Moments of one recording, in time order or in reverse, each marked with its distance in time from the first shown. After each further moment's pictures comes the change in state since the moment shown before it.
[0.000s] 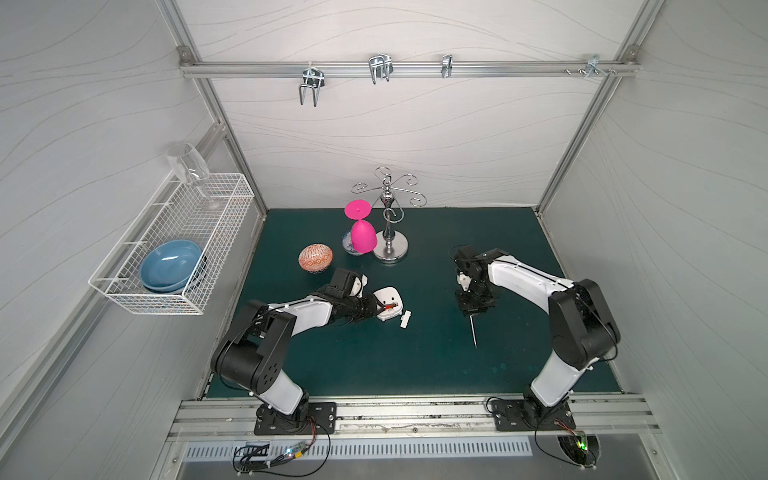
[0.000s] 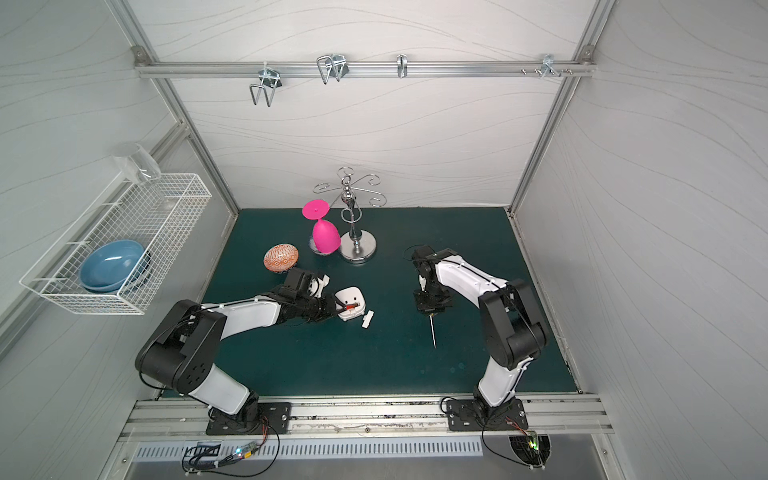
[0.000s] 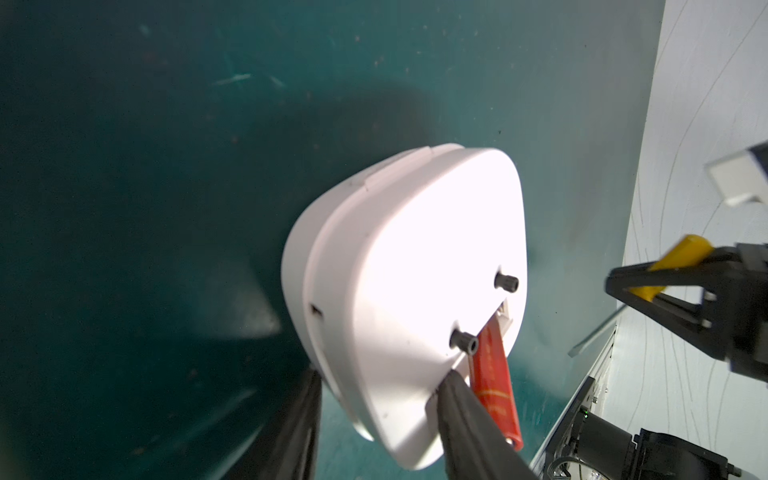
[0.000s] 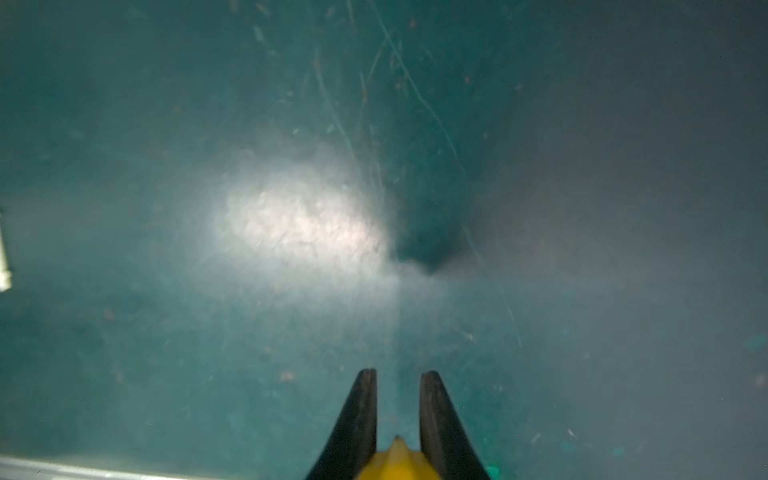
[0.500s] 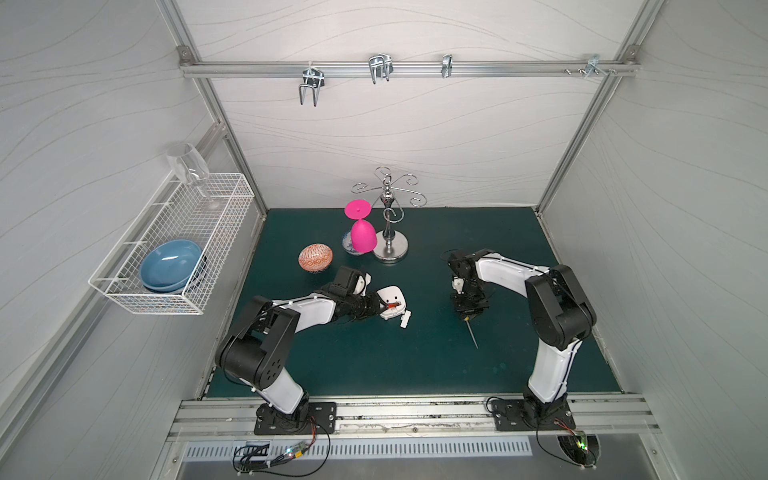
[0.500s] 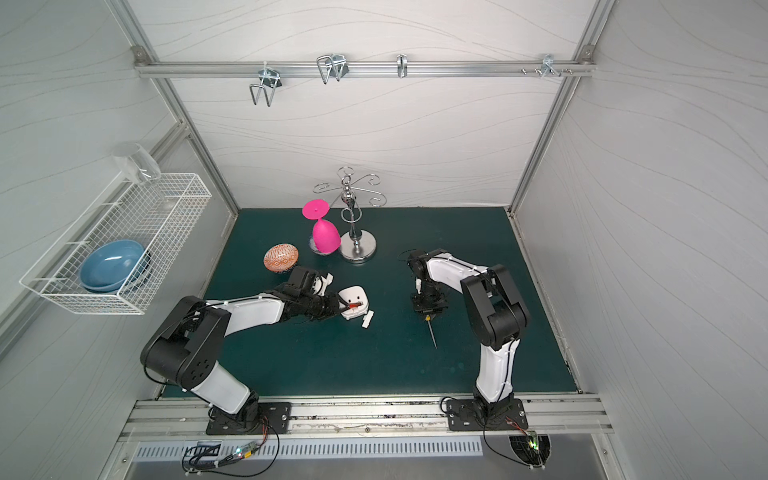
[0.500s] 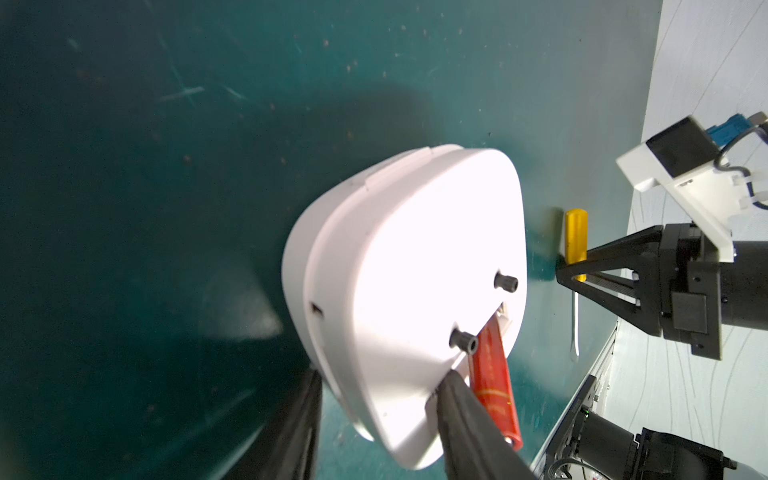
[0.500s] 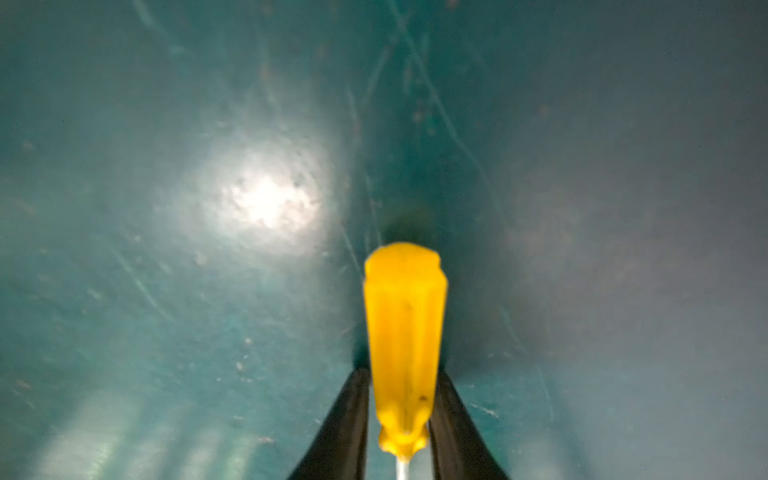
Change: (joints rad) left arm -0.015 0.022 0.021 0.003 -0.002 0.000; right arm 0.000 0.134 0.046 0.000 -0.017 -0.025
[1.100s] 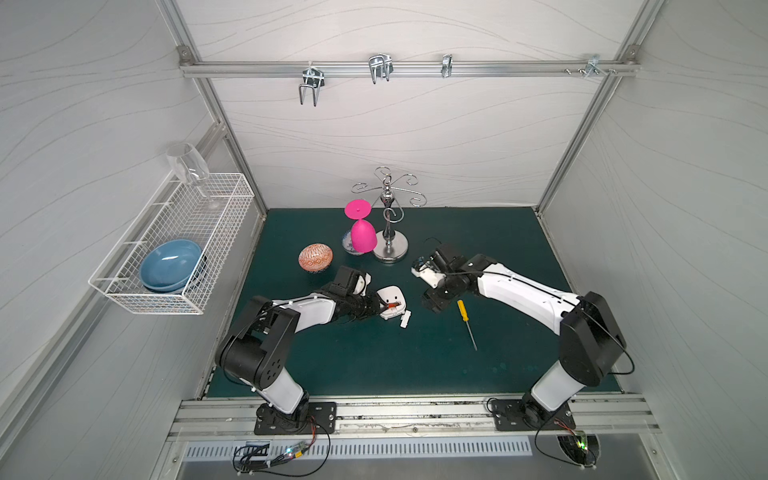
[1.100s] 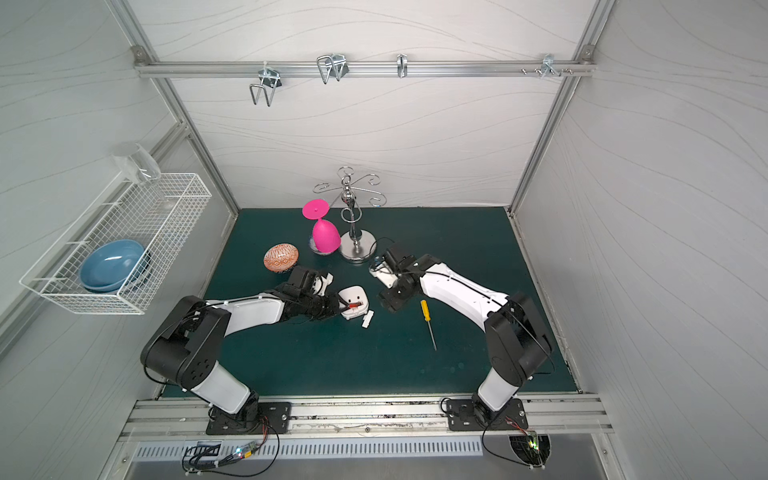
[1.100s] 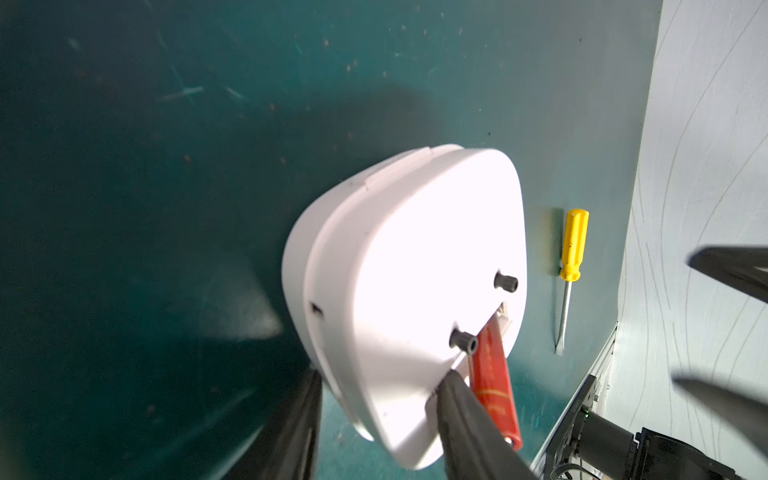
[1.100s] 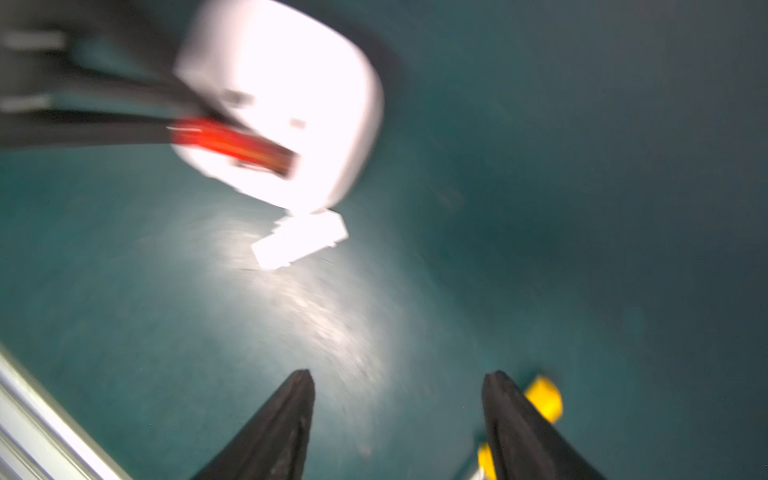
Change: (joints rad) left arm 0.000 0.000 0.000 0.000 0.000 0.000; right arm 0.278 -0.251 -0.006 0.336 -0.066 -0.482
